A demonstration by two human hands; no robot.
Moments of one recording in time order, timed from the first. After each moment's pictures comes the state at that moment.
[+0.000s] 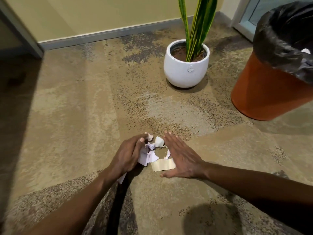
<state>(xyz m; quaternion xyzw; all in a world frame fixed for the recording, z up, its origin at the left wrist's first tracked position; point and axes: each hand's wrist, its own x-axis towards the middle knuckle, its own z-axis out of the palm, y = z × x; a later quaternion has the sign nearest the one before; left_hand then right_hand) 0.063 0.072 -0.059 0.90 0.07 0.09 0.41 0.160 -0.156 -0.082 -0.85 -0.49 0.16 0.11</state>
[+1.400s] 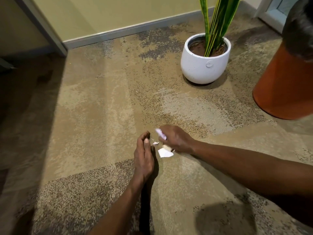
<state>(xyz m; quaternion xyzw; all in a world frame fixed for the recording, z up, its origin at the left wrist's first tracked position) 0.035 0.027 -0.065 0.76 0.29 0.19 0.55 0.182 -0.063 -0.068 -0.81 -0.48 0.17 0.30</state>
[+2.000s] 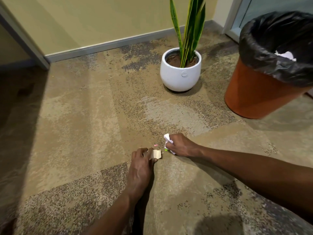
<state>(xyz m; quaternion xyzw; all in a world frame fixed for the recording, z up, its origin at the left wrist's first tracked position) 0.027 0.000 -0.071 0.96 0.16 0.07 0.22 0.180 -0.138 -0.015 -0.85 -0.33 0.30 0.28</state>
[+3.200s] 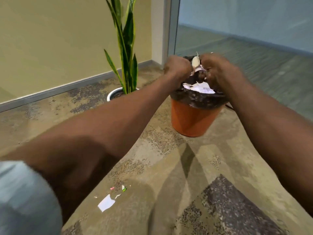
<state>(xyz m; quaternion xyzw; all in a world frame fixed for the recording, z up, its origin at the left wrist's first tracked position) 0.362 -0.198 0.247 0.80 0.04 0.05 0.60 0.387 -0.306 0.262 -0.72 0.11 0.09 0.68</state>
